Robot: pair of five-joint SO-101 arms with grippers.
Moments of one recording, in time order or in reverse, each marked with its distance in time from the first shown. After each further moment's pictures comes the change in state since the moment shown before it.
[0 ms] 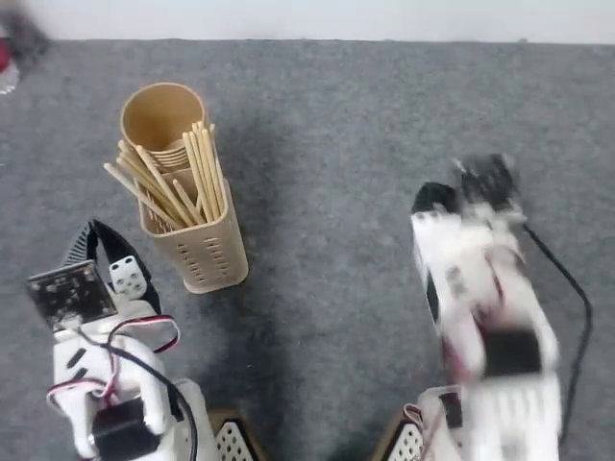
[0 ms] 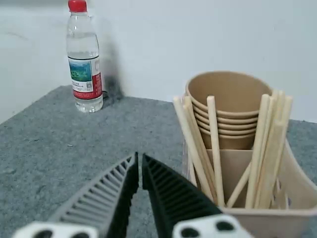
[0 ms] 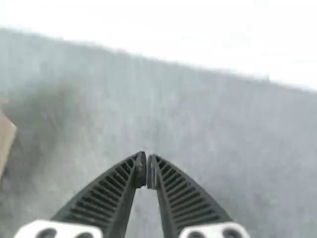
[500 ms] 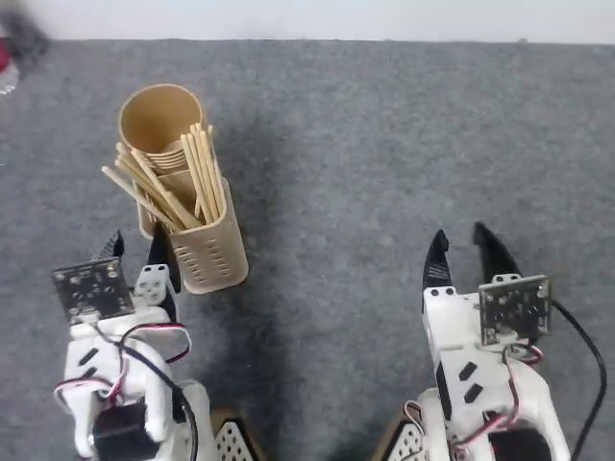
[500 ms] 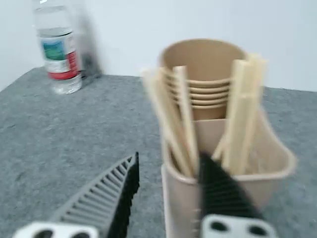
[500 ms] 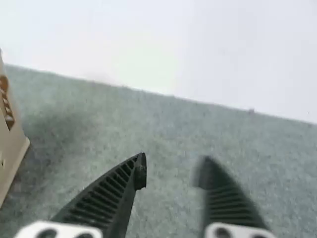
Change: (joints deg) left arm 5.6 -0.3 -0.1 7.5 -1.5; right arm 0.3 -27.2 9.2 9.9 0.2
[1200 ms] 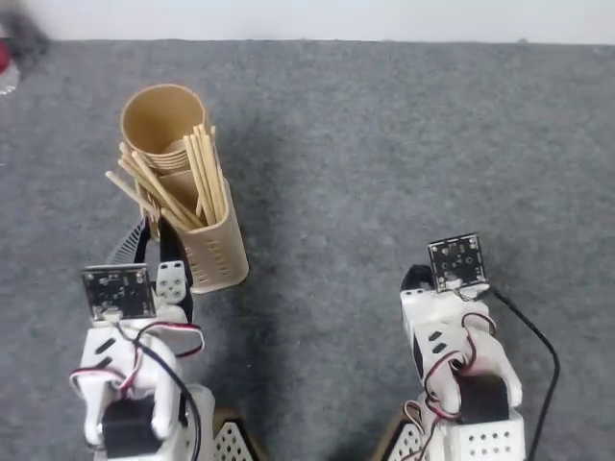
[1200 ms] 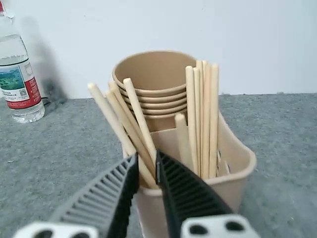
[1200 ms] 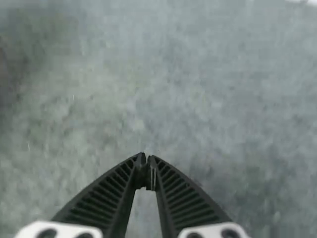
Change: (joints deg) left arm 8.4 -0.4 10.5 -6.8 -1.1; right arm -0.3 0.4 27.7 -2.7 0.4
